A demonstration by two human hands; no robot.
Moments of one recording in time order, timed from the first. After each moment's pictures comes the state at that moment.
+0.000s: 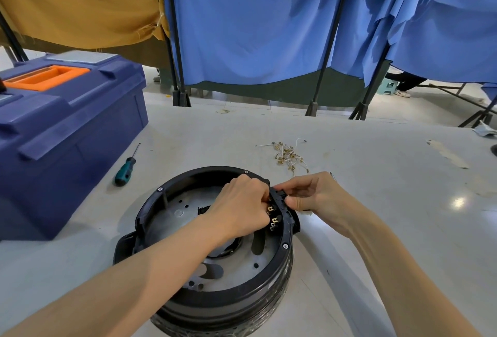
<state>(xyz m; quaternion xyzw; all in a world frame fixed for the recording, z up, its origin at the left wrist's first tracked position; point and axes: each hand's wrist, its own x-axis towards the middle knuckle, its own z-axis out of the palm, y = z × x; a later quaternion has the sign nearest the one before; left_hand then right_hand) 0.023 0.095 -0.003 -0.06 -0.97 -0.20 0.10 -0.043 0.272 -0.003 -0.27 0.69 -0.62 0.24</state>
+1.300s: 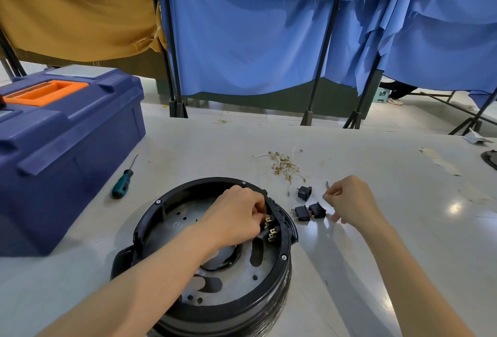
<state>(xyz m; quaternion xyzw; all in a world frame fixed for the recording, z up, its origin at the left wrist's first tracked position) 0.020 0.083 -0.003 -0.09 -0.96 -0.26 0.07 -0.071 0.303 -0.002 -0.02 0.95 -0.31 -0.01</state>
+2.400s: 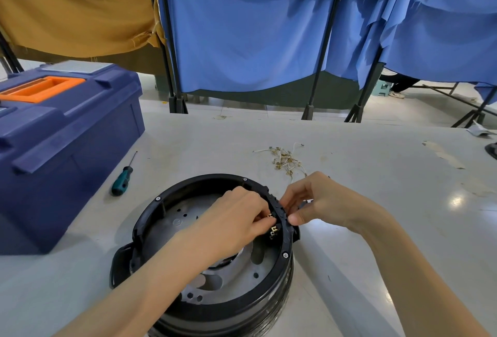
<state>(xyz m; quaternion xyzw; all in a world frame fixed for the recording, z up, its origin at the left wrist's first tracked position) 0.046 0.086 0.014 -0.14 -0.97 -0.18 0.05 -0.034 0.273 0.033 -0.32 0.81 -0.42 0.25</state>
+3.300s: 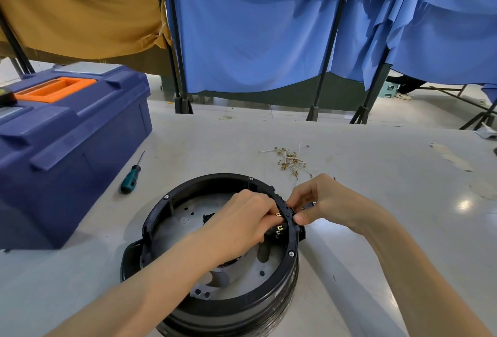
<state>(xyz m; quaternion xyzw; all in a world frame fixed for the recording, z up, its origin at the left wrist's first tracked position) 0.048 0.089 0.007 -0.15 -0.95 -0.27 0.06 -0.036 0.272 0.028 -0.29 0.81 -0.44 0.26</state>
